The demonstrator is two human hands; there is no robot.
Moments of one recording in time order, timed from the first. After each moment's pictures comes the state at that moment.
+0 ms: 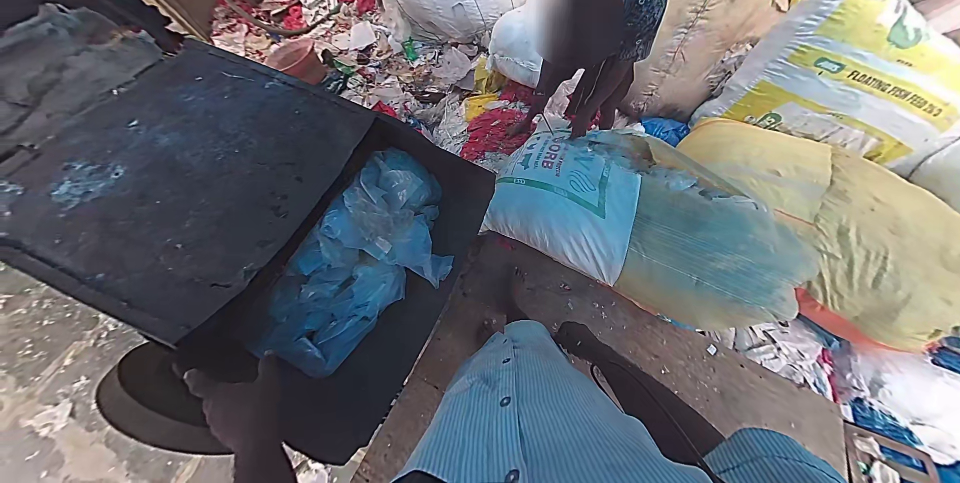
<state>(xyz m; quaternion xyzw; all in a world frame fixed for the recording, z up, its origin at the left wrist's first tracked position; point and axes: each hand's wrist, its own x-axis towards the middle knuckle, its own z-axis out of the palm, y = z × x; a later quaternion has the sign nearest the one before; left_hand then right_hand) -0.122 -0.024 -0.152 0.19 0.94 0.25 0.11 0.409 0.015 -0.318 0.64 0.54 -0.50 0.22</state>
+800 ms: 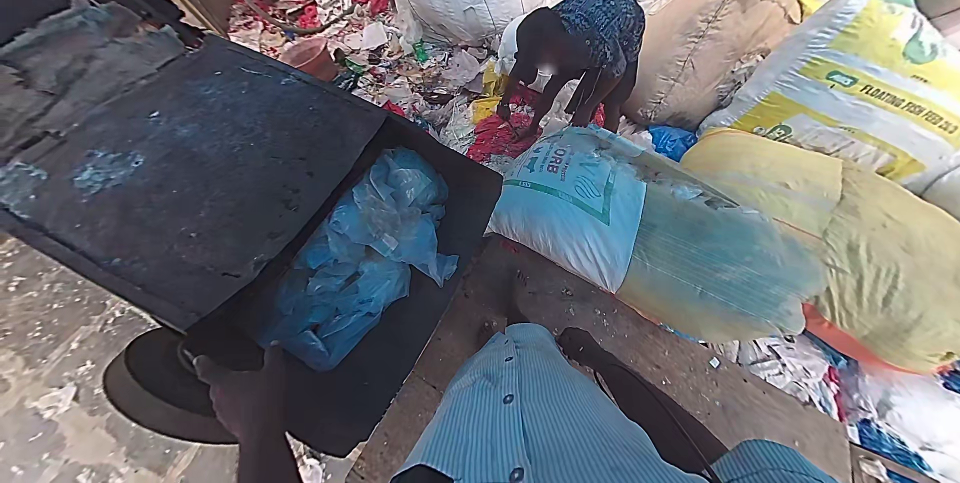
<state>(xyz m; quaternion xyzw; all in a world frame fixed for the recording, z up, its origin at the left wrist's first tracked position) -0.125 -0.025 -0.154 0.20 0.94 0.26 0.11 0.411 0.011 -0.341 0.65 0.54 -0.50 0.22</state>
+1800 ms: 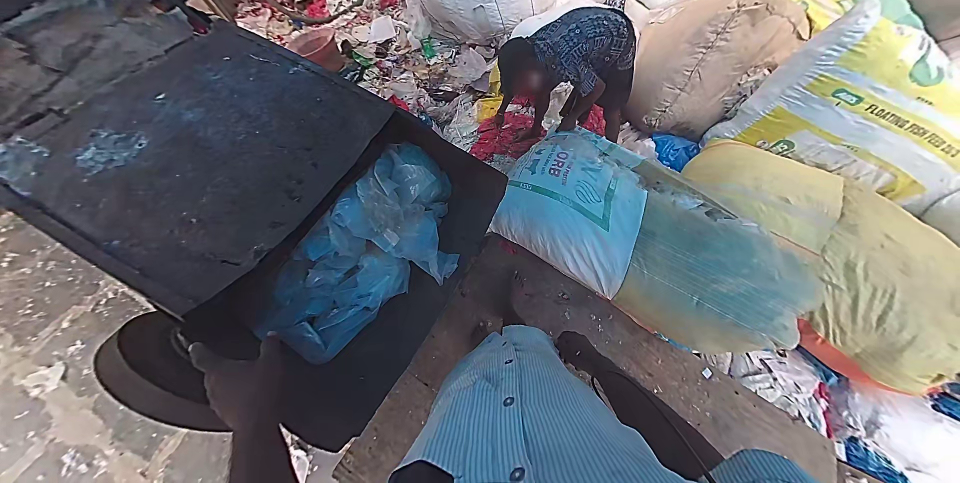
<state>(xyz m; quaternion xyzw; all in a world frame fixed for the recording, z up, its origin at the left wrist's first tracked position) -0.139 -0.027 -0.174 0.20 0.94 0.26 0.10 0.402 0.017 -0.312 0.63 0.55 -0.48 0.26</state>
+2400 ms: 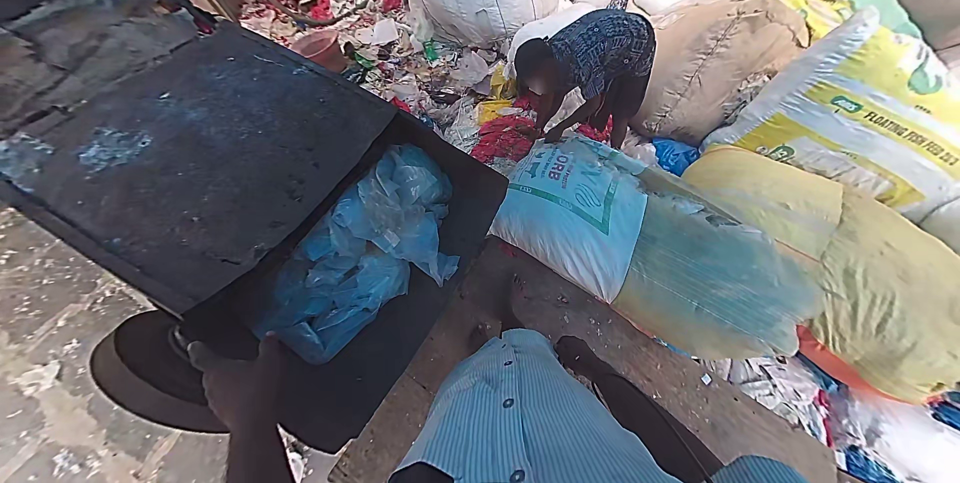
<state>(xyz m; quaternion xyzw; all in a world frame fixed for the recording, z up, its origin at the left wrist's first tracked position) -0.131 -0.026 -0.163 0.19 0.94 0.25 0.11 0.406 0.014 -0.321 0.64 0.54 -0.49 0.25</state>
